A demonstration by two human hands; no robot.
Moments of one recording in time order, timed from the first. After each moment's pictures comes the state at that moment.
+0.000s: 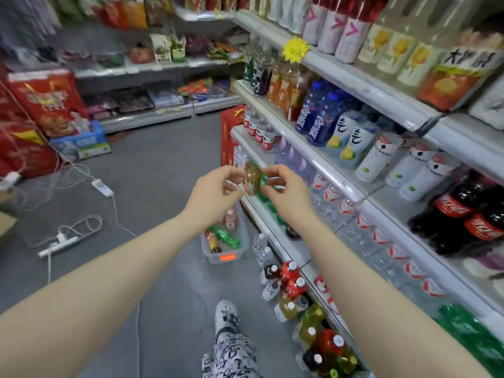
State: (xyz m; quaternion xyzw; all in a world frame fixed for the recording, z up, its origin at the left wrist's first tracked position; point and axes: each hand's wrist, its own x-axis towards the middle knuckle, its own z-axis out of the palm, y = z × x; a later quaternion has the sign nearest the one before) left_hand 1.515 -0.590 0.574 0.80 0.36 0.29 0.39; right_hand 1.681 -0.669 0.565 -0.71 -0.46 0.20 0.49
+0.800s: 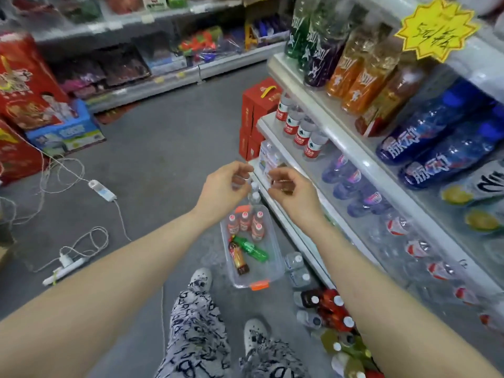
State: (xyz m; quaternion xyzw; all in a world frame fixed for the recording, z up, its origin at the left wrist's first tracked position) left_hand 1.594 -0.203 0.472 0.79 0.40 0.22 0.42; right_hand 1.748 -0.299 0.468 -0.74 -0.40 0.29 0.46
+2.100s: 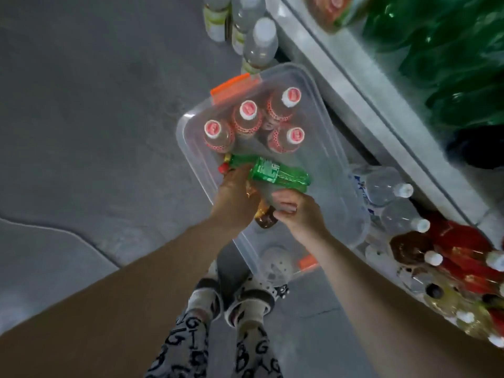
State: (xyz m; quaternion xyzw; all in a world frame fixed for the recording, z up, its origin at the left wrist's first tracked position) left_hand 1.647 -0.141 -0.183 0.71 0.44 -0.15 0.53; right_hand 1.736 -0.277 -0.190 -0.82 -0.08 0.49 0.27
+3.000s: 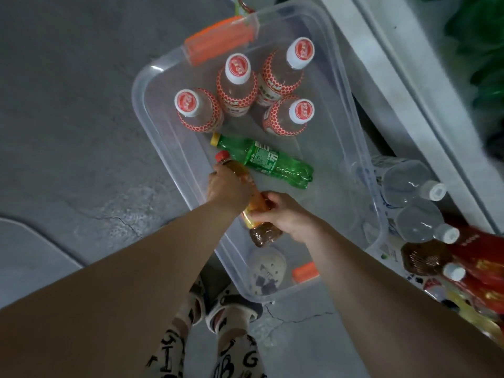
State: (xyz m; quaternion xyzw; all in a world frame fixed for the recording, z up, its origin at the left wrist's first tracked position) left_hand 1.674 -0.160 -0.260 0.56 0.60 -0.30 0.48; right_hand 1.738 -0.292 -0.297 -0.72 -0.03 0.67 0.17
